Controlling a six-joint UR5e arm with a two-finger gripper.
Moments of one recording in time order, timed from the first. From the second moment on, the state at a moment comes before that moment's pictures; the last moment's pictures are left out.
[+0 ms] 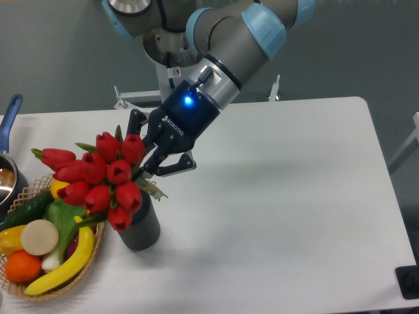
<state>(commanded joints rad) 2.51 -1.74 -1.65 -0.77 0.43 0.87</state>
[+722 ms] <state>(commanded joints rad) 2.44 -1.81 -1.64 -0.77 0.38 0.87</state>
